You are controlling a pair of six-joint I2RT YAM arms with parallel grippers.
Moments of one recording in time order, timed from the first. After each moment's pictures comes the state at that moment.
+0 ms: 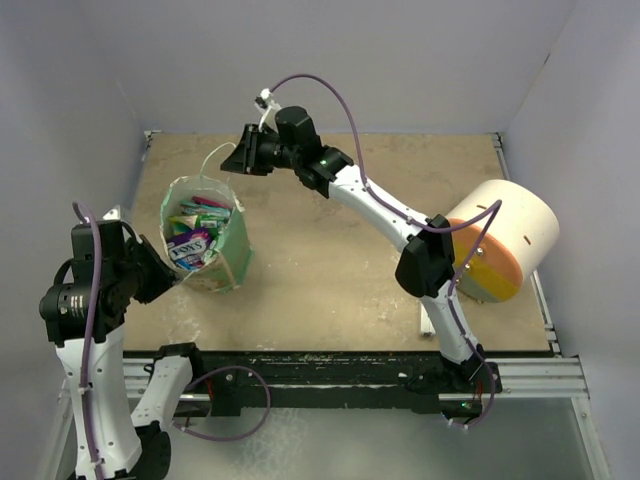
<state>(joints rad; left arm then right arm) 0.13 0.79 1.37 -1.47 0.12 -0.53 0.78 2.23 2.25 -0.26 -0.35 0.74</state>
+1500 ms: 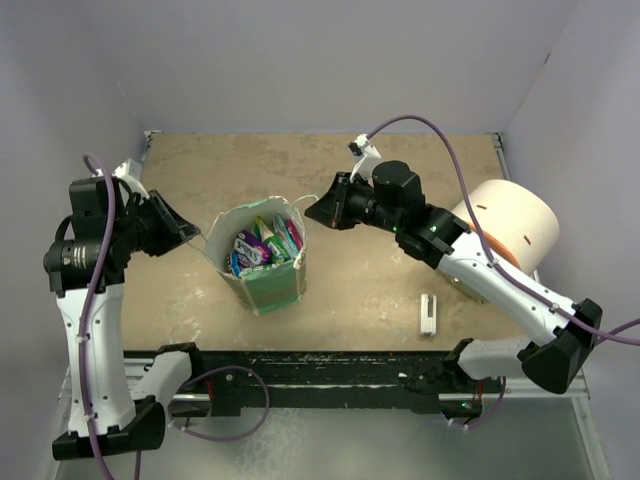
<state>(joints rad) 0.13 0.99 1.46 -1.21 0.37 -0.51 0.78 1.30 1.30 -0.33 -0.15 0.67</state>
